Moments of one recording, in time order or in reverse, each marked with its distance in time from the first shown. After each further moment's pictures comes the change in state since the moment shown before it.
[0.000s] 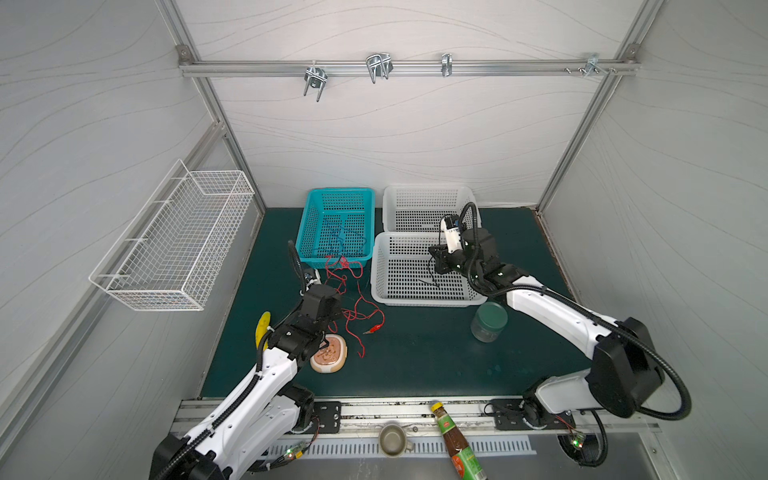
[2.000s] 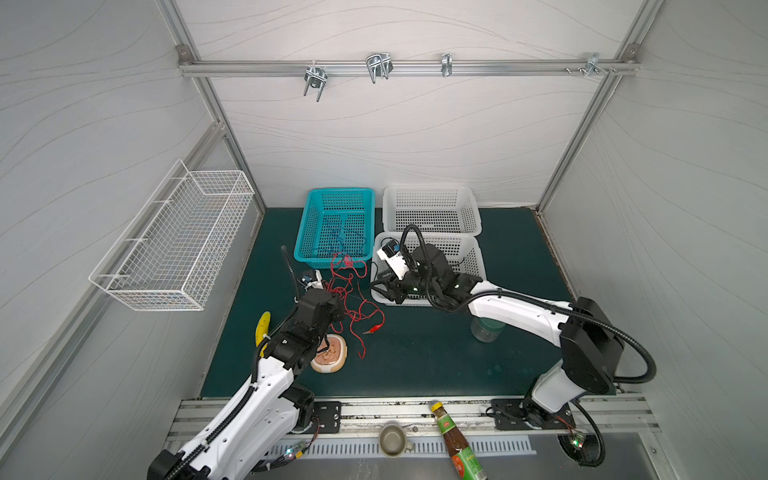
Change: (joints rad) left arm 0.000 -0.073 -0.041 0.042 0.097 -0.027; right arm 0.328 0.175 0.111 0.107 -0.203 -0.088
